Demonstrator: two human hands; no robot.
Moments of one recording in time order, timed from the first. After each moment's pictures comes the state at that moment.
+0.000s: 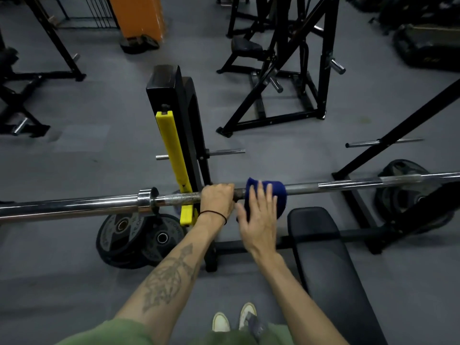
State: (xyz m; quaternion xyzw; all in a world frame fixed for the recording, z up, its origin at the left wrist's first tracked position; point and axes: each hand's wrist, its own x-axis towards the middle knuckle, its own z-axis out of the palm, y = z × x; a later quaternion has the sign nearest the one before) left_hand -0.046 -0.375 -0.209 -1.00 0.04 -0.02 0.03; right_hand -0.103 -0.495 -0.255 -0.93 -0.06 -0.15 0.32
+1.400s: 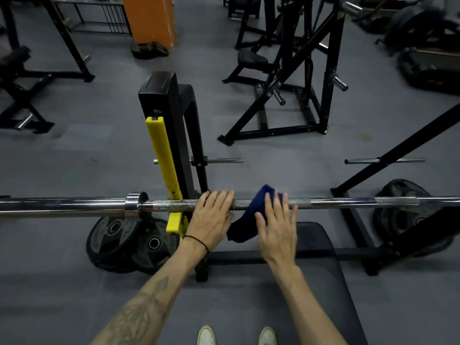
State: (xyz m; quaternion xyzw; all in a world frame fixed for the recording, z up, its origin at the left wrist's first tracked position) left_hand -0.072 -0.371 -0.252 -0.97 0.15 -0.18 -0.01; right_hand -0.082 -0.569 -0.262 -0.96 -0.07 -0.19 0.21
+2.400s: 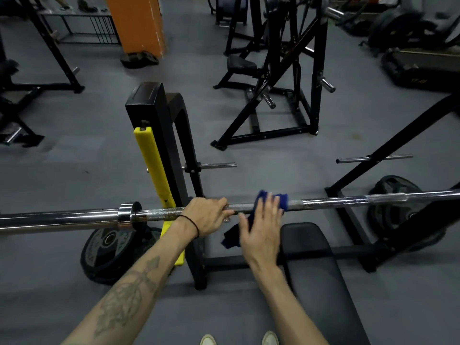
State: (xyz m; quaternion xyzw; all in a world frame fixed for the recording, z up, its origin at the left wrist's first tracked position) left_hand -0.032 -0.367 -0.203 -0.98 0.20 0.04 0.01; right_hand -0.087 -0.537 -0.250 -0.95 0.00 -0.18 0.26
